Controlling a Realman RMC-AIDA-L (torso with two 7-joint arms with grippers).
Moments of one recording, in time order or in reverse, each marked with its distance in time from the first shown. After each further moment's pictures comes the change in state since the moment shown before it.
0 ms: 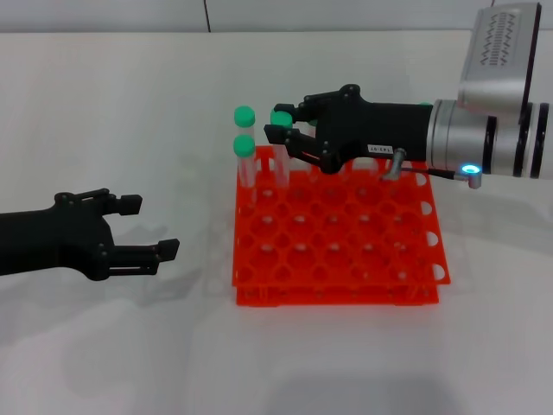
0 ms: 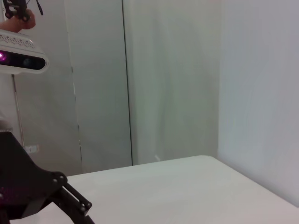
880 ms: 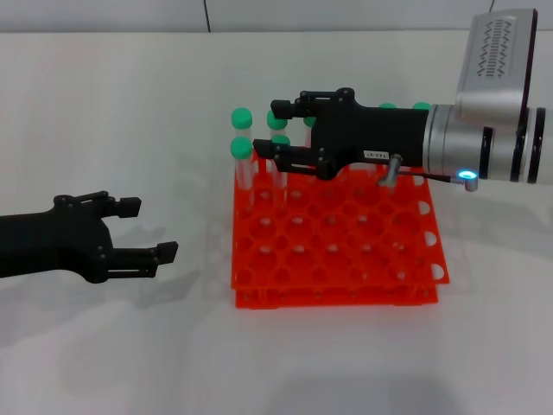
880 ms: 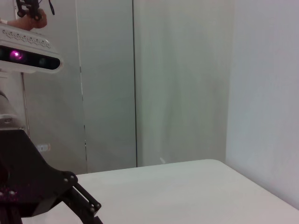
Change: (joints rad) left arm 0.000 0.003 0.000 -0.010 0.000 0.000 0.009; right arm -0.011 0.000 -0.034 -0.015 0.027 -0.001 -0.037
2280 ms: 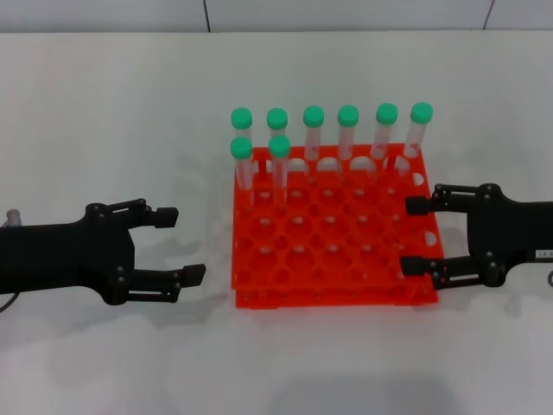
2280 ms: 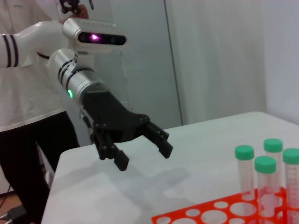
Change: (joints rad) left arm -0.066 0.004 -0.044 -0.146 -0.079 0.133 0.201; right arm -0.260 -0.098 0.381 -0.092 -0.437 -0.516 0.103
